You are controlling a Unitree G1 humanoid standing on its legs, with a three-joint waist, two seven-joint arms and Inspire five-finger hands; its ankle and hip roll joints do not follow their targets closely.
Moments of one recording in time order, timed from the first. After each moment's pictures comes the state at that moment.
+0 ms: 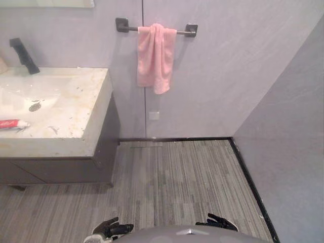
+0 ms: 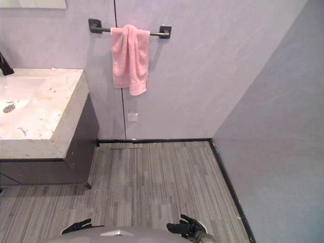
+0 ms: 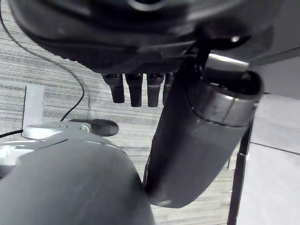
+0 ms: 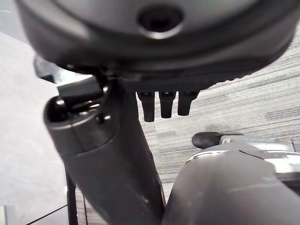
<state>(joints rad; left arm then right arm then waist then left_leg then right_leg) 0.07 0.24 -0.18 1.27 -0.44 -0.11 -0.08 0.05 -0.19 0.21 1.27 0.36 -0.15 0.10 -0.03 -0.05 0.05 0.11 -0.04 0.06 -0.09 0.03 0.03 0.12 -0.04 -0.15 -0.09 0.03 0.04</state>
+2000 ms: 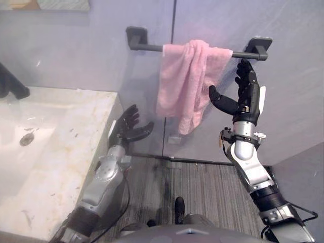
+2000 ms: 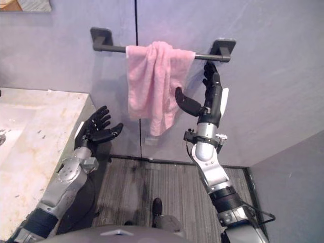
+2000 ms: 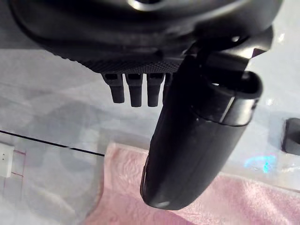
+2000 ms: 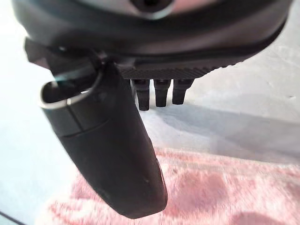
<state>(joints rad) -0.02 0.39 -0.30 -0.02 -0.50 -0.06 0.29 -0.22 -0.43 0.23 0.04 0.17 -0.27 -0.60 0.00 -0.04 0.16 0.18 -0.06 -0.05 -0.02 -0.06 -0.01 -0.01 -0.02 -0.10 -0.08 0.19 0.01</state>
